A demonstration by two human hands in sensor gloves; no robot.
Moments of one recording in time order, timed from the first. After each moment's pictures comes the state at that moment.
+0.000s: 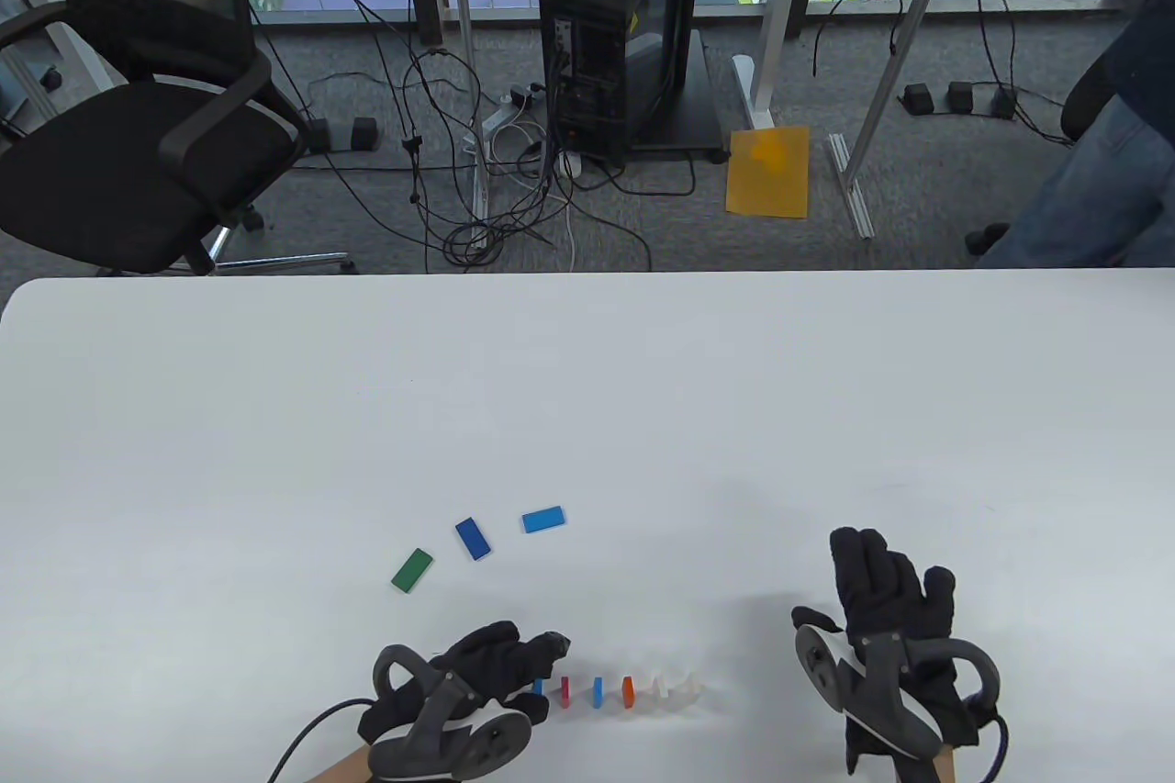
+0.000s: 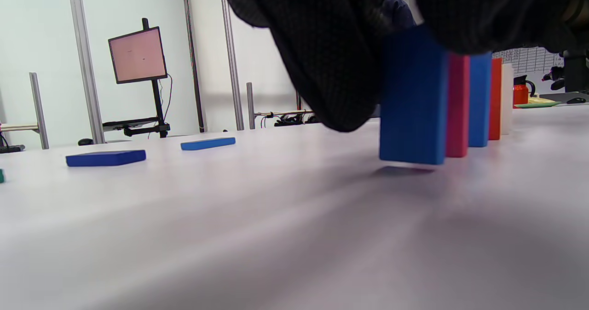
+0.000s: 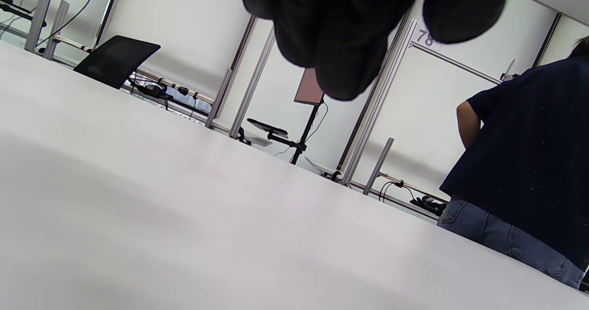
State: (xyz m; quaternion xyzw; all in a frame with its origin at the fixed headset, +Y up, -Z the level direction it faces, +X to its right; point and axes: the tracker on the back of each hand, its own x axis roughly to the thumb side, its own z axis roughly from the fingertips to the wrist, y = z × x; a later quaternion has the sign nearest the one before) left_hand -0.132 -0.758 -0.181 0.09 -0.33 -0.01 0.94; right_hand 0.224 -0.742 -0.210 -0.03 0.13 -0.98 0.18
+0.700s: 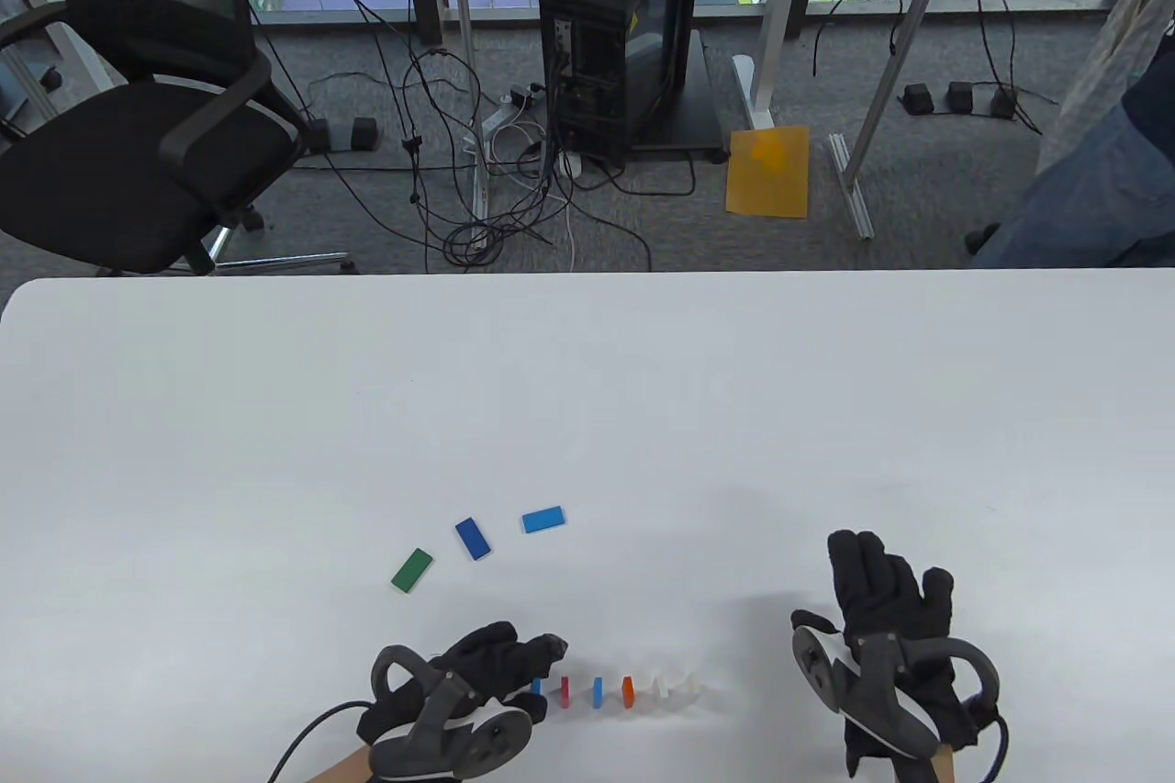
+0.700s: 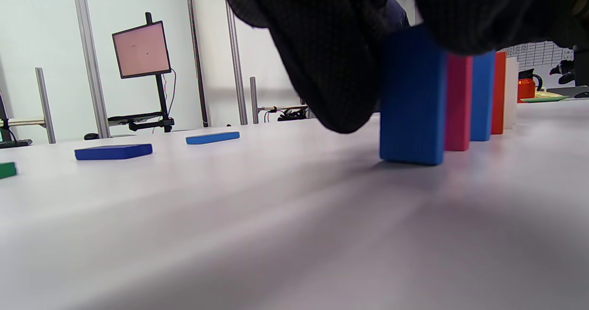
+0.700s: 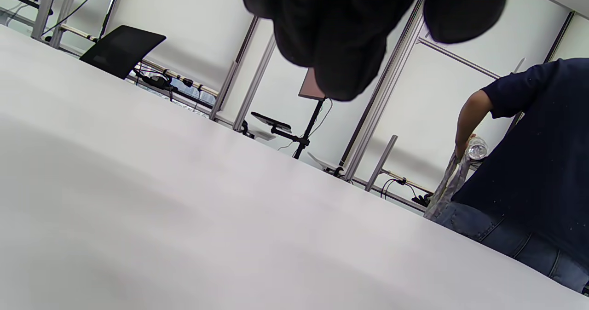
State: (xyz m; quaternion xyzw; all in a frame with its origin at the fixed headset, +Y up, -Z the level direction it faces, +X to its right) left_hand -0.132 -0.758 -0.181 0.08 -0.32 -0.02 0.94; right_hand 0.222 -0.740 -0.209 -0.03 0.11 -0.97 0.19
